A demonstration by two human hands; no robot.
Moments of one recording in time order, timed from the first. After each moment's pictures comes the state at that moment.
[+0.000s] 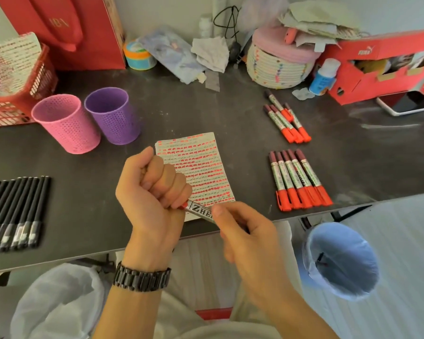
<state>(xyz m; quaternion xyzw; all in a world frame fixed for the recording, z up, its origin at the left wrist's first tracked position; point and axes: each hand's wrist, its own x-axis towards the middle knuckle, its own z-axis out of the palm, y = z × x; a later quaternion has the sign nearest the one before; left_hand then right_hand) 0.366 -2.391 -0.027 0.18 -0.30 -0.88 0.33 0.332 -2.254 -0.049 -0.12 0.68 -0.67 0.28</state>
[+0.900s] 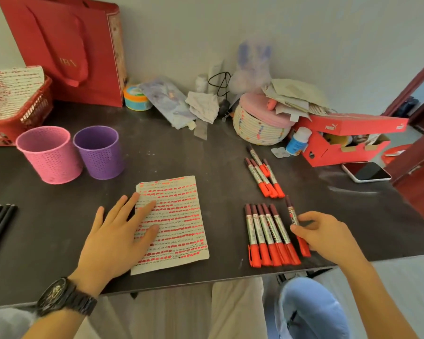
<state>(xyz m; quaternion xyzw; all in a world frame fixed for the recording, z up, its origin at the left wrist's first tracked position) 0.366 -2.476 -0.128 0.30 -0.95 -0.14 0.01 0.104 -2.150 -0.058 -0.14 0.96 -0.21 0.16</state>
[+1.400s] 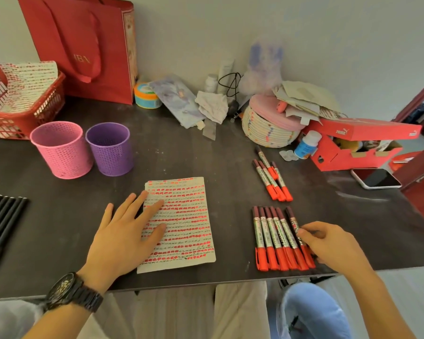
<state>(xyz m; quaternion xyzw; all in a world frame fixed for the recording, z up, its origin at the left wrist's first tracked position) 0.366 -2.480 -0.132 0.30 -0.95 -0.13 0.00 0.099 -2.146 -0.076 -0.14 0.96 -0.20 0.15</state>
